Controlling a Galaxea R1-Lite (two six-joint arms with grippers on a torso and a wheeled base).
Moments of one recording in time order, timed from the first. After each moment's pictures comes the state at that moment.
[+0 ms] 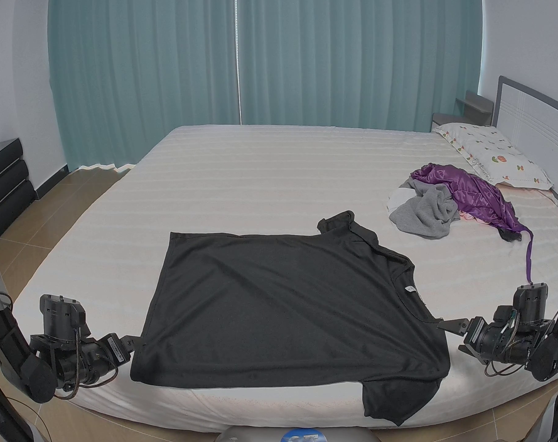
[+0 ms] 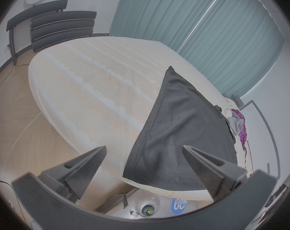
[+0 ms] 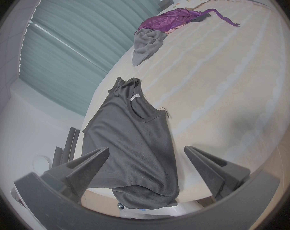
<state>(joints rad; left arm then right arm) -0.06 1.86 -0.10 -0.97 -0.02 -0.63 0.00 1.98 -0.06 -1.21 0.30 0.69</state>
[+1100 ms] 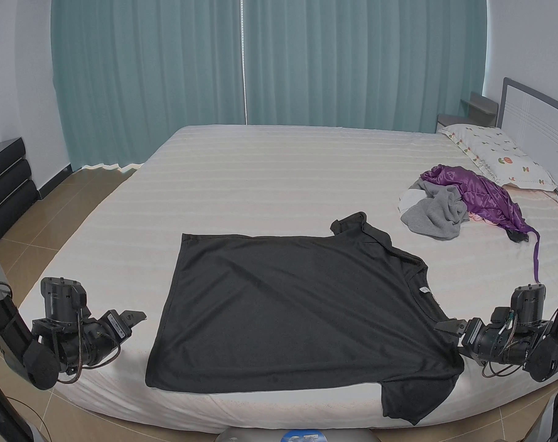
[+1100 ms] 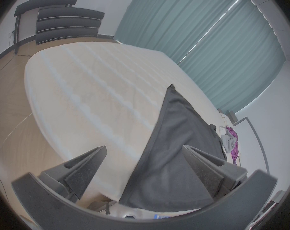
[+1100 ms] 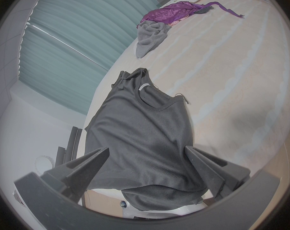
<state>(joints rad) -0.06 1.85 -0.20 -0.97 -0.03 -0.74 0.01 2.00 -0.06 -1.23 0.32 0.72</state>
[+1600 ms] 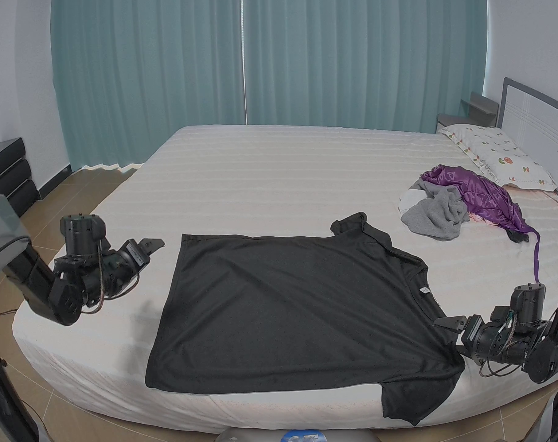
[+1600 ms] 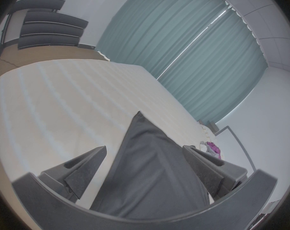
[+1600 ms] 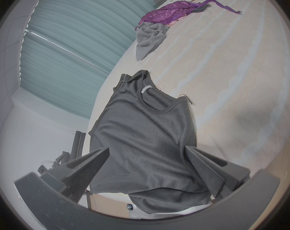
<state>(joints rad) -0.07 1.98 -0.67 -0.85 -0.10 -0.74 0.02 2.01 -0.06 -1.28 0.33 0.78</state>
